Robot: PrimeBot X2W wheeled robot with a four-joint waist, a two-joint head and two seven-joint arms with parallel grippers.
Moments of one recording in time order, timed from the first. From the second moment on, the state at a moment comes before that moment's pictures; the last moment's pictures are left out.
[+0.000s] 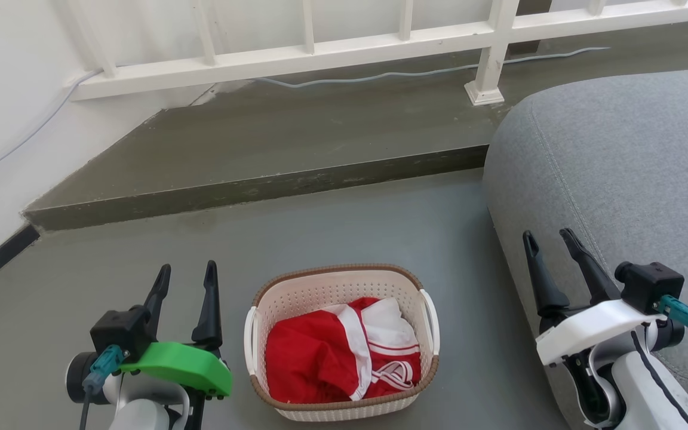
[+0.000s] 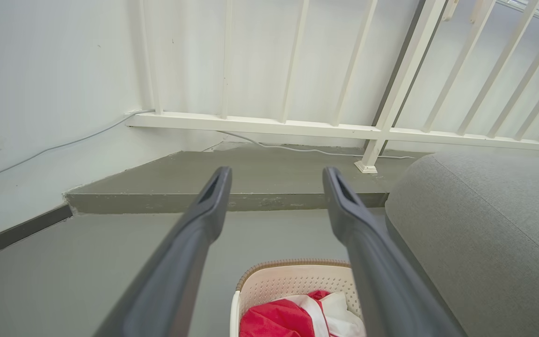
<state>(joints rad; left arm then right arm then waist) -0.10 0.05 -0.25 0.24 -0.40 0.02 -0.25 -0.08 -0.16 0.25 0.26 0.42 0.04 -0.25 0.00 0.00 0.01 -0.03</state>
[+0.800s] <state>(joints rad) -0.04 0.04 -0.23 0.30 -0.41 -0.01 -0.25 -0.02 -0.12 0.23 0.31 0.41 0.06 -0.25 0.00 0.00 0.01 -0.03</state>
